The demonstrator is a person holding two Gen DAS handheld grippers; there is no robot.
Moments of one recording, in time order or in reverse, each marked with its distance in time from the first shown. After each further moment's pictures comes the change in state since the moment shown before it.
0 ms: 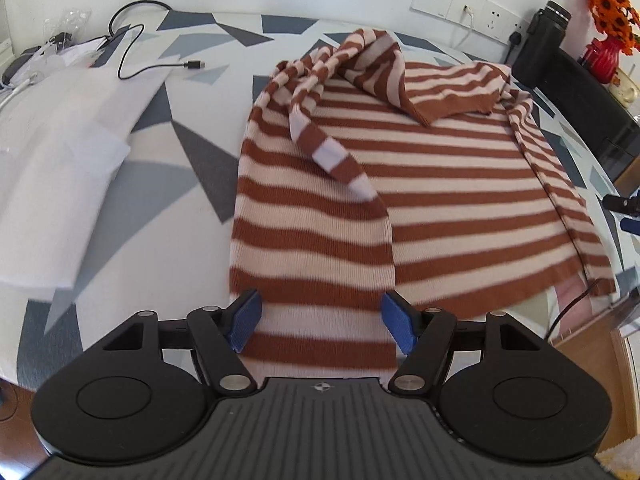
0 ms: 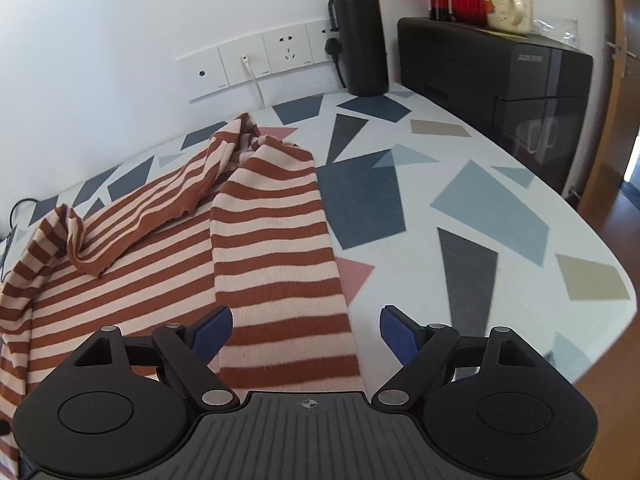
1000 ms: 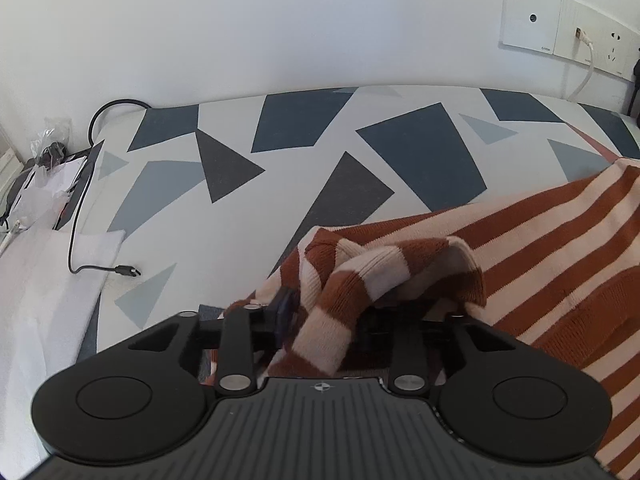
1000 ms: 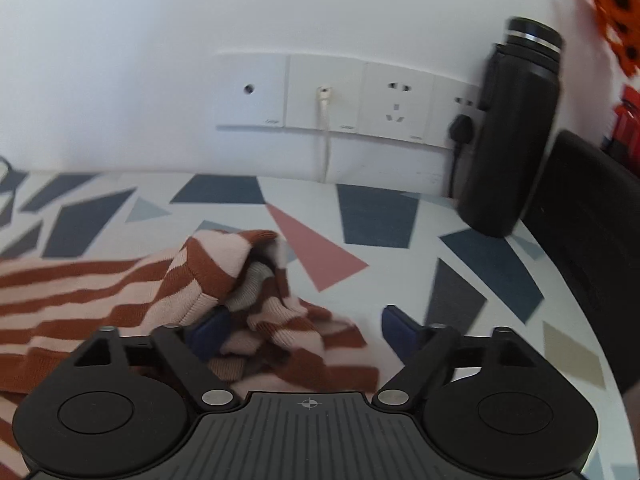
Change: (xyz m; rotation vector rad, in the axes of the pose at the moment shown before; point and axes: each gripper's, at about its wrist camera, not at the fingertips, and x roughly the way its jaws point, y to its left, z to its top) left arm 0.154 -0.062 0.214 0.000 -0.069 0.337; right arm 0.200 0.053 0.148 -0.362 -0.118 0.062
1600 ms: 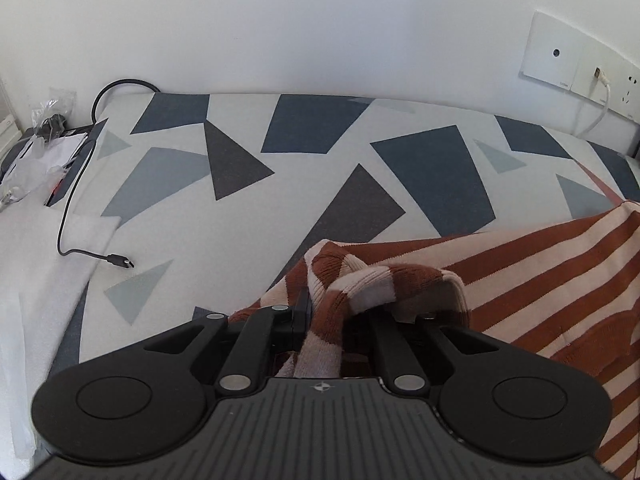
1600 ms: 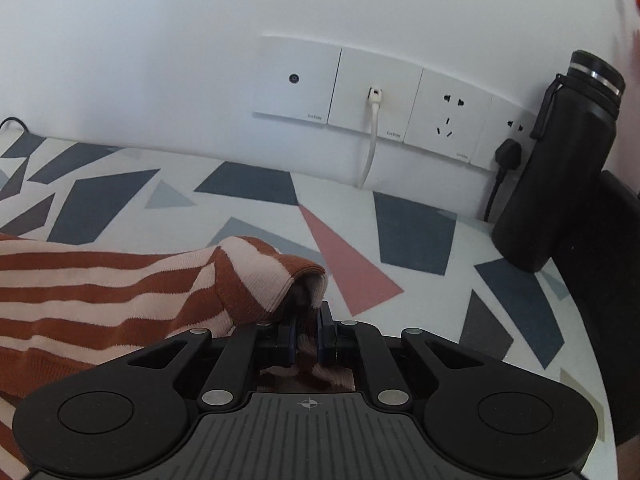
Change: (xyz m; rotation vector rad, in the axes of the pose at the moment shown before) left arm 0.017 0.006 0.011 -0.082 0.009 -0.006; right arm 0.034 0.030 0.018 -0.156 0.055 0.019
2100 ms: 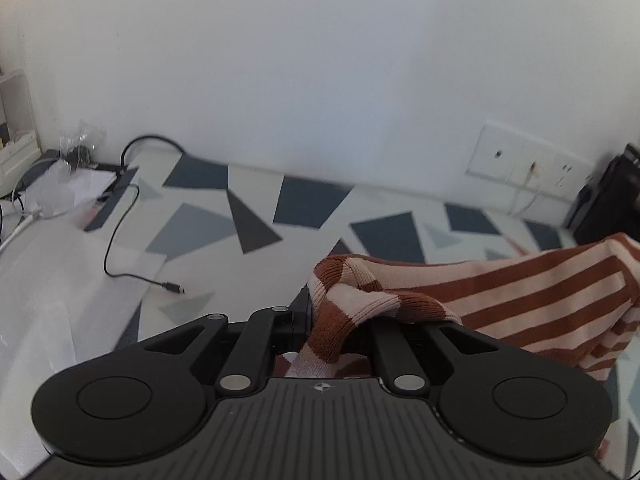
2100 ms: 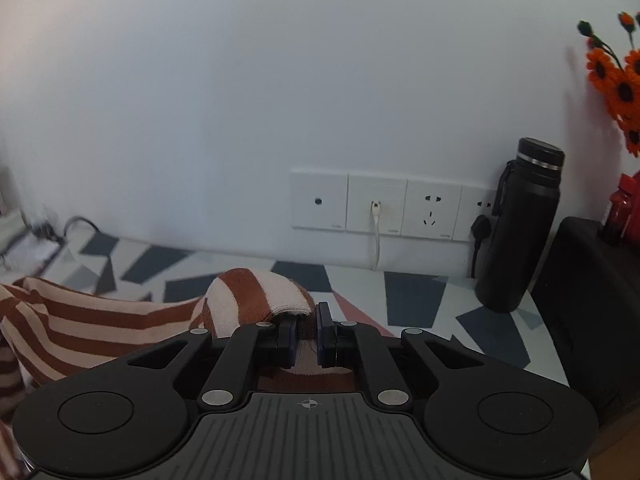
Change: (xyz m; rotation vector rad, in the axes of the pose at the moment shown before) left arm -0.089 0.036 -0.007 -0.091 -0.158 -0.115; right arm -0.123 -0.017 0.042 0.048 -0.165 0.102
